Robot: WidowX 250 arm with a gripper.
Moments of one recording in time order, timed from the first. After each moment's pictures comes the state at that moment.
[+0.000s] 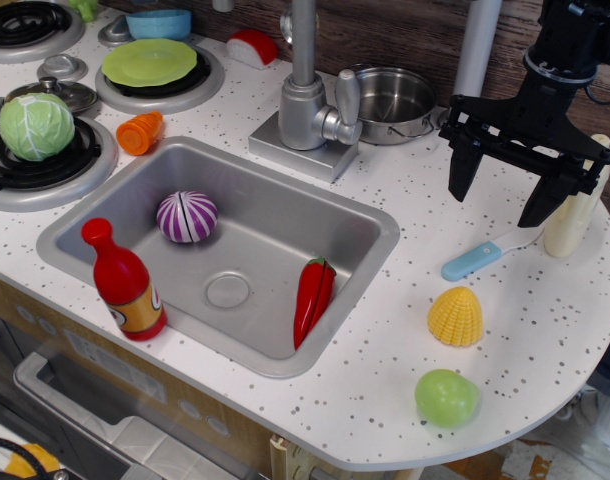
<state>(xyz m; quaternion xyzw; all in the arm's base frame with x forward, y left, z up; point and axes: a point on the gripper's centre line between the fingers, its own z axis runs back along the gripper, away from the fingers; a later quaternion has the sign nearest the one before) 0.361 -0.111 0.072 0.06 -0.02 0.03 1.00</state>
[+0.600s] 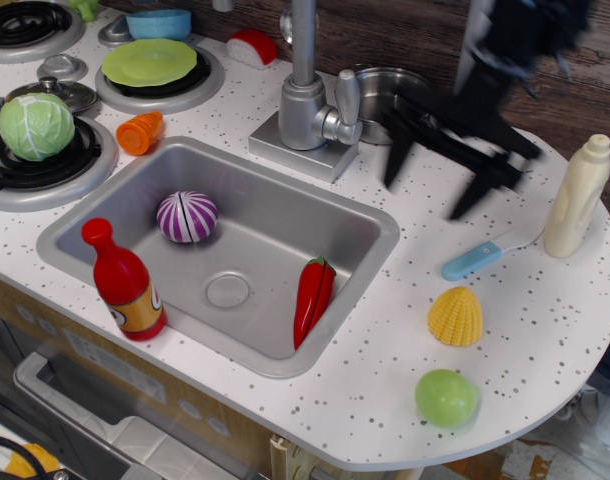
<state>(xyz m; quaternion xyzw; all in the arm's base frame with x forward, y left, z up) 0.327 -0.048 0.092 0.13 0.04 0.04 0.99</state>
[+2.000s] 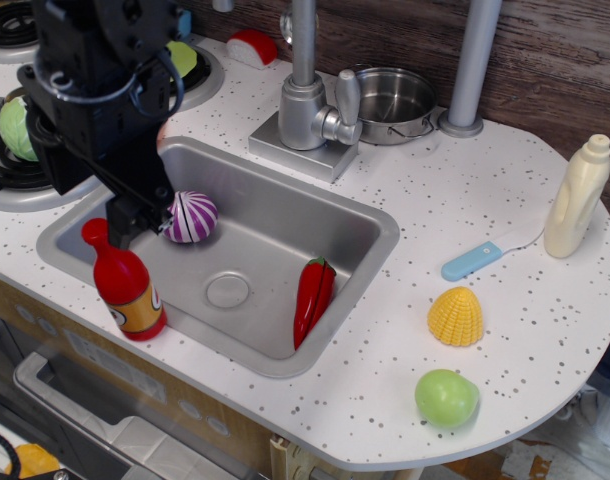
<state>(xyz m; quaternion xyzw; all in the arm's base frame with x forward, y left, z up) 0.184 0.072 0.114 0.16 -0.08 -0.08 0.98</state>
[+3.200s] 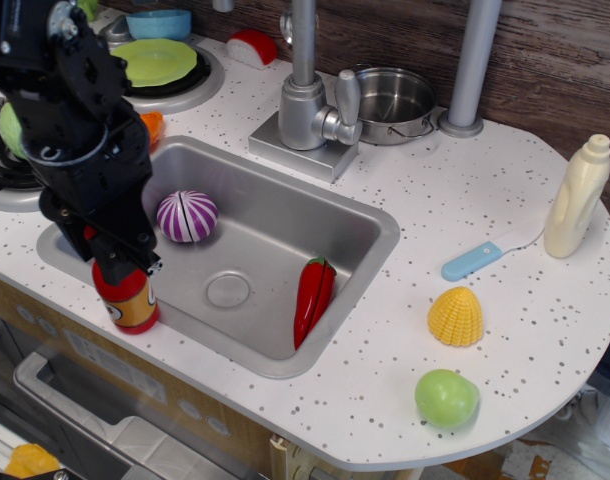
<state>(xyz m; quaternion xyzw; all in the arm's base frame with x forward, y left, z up) 0.187 0.080 0.073 0.09 -0.08 -0.09 0.99</state>
